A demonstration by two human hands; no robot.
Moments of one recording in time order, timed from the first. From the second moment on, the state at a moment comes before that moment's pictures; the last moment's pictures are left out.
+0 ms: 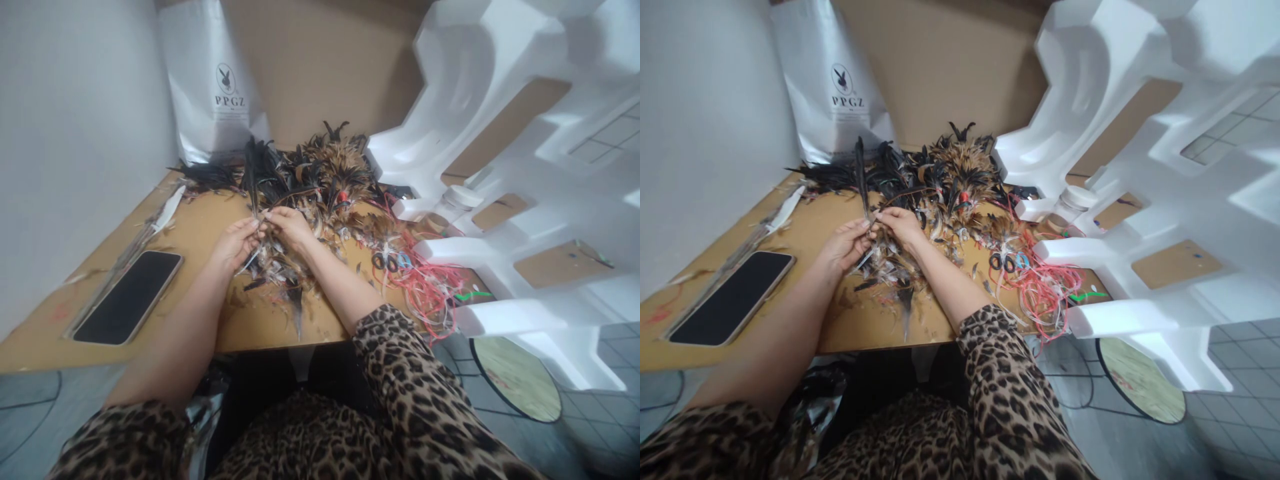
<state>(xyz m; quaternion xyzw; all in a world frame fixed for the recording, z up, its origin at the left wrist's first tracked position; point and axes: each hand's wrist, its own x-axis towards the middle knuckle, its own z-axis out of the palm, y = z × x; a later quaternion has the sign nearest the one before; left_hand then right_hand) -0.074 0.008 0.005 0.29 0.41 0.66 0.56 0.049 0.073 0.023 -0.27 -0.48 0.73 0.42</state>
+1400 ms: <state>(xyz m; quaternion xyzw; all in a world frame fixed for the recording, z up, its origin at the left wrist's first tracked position) -0.084 0.013 0.007 0.23 0.42 0.72 0.50 0.054 0.148 0.025 -0.56 -0.80 0.12 0.16</state>
